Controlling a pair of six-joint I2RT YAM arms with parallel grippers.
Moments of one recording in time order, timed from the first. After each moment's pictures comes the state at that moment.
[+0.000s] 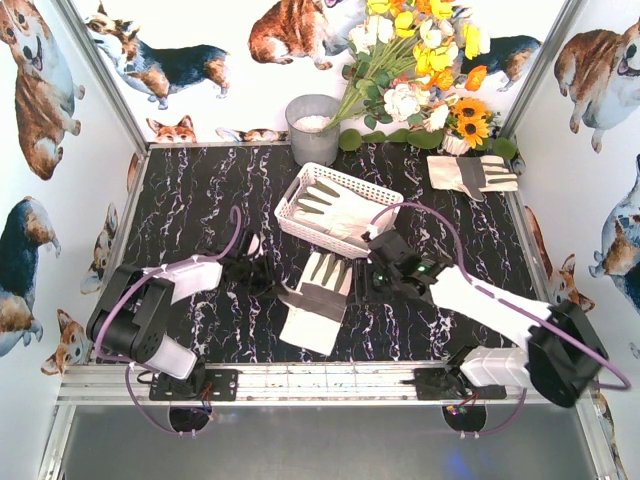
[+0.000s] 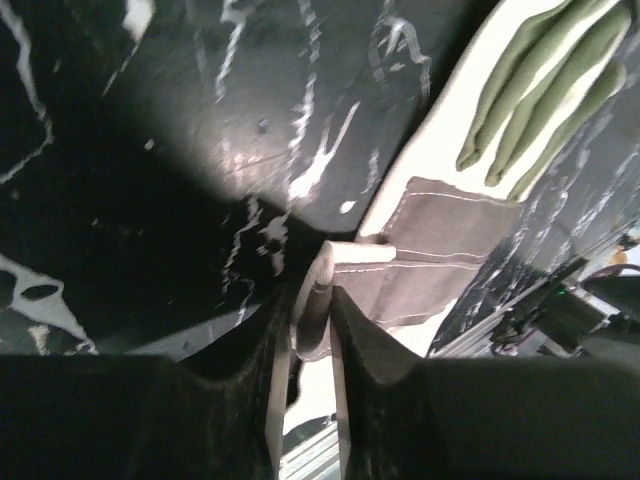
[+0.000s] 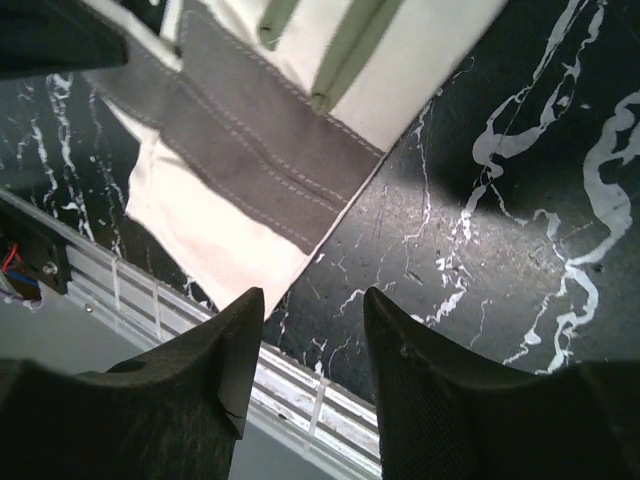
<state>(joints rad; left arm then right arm) -0.37 1.52 0.65 -0.19 0.48 -0.74 0.71 1.21 0.74 -0.47 -0.20 0.64</state>
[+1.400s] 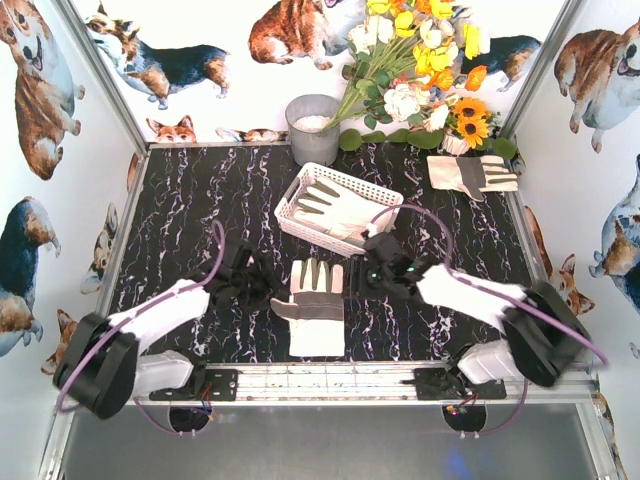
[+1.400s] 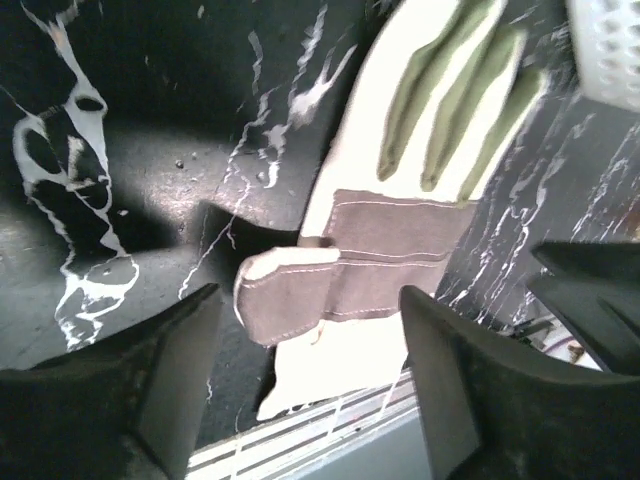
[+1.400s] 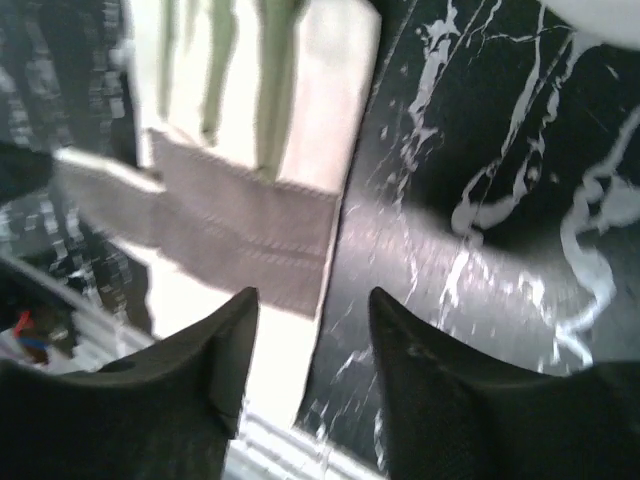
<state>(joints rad) -0.48 1.22 0.51 -0.26 0.26 -1.01 0.69 1.38 0.68 -0.21 -0.15 0.71</state>
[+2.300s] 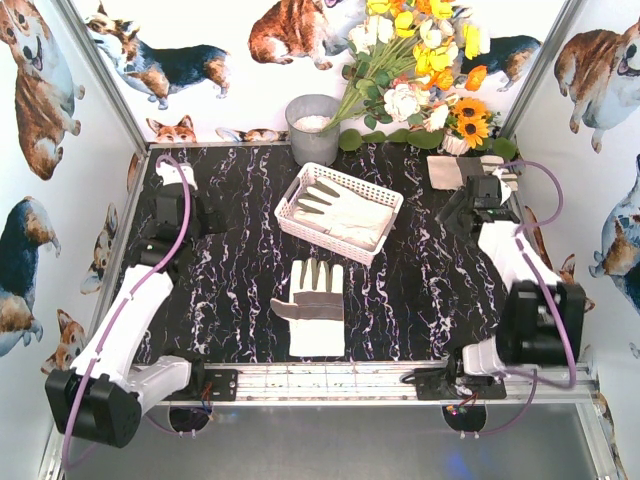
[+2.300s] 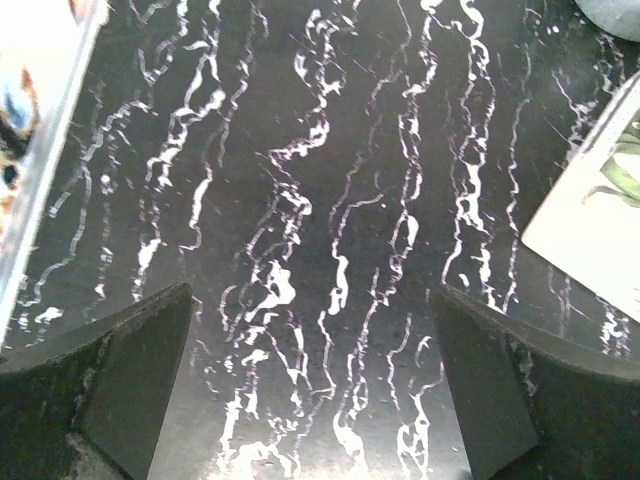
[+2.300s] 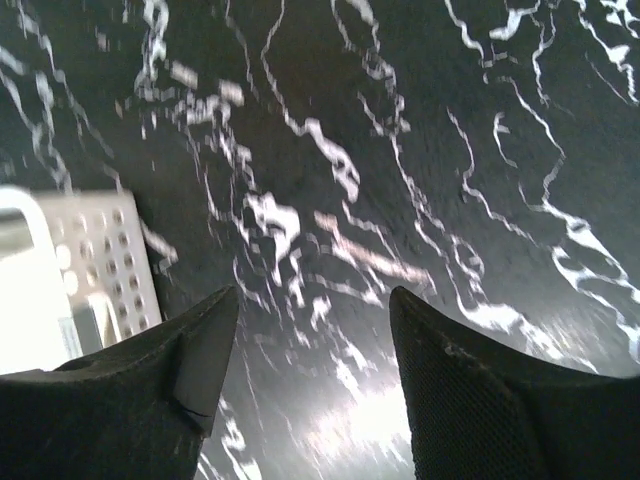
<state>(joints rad) -0.18 1.07 0.94 -0.43 -0.31 -0.25 -0.05 1.37 0.97 -0.46 0.11 0.55</state>
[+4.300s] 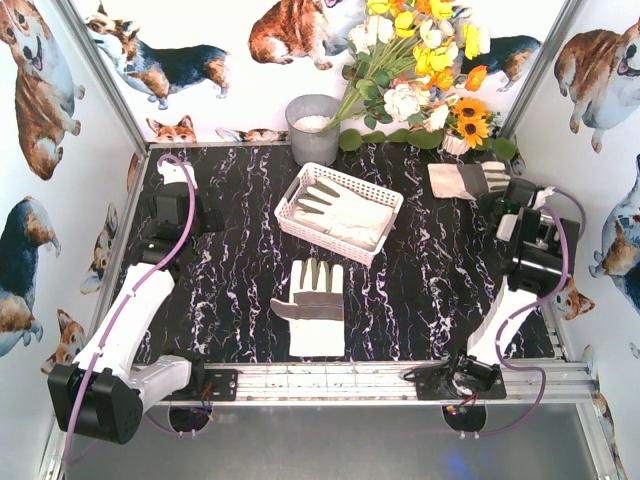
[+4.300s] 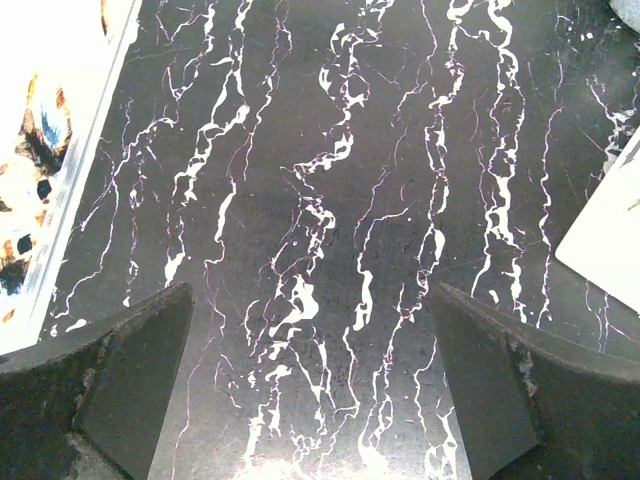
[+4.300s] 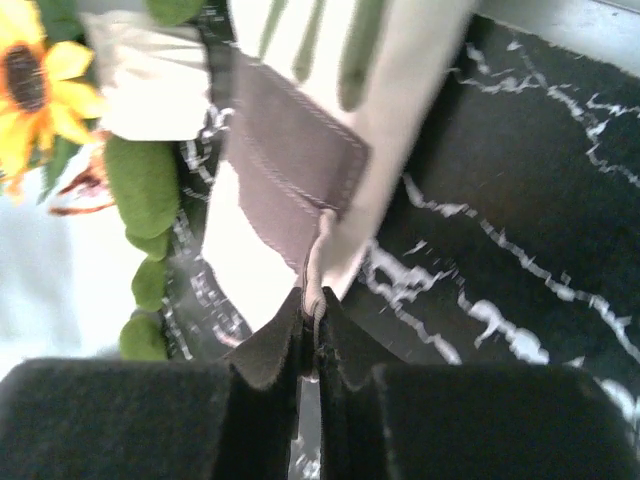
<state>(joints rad) -0.16 1.07 0.91 -0.36 -0.36 -0.18 -0.39 2.01 1.08 0.41 -0.11 1.08</state>
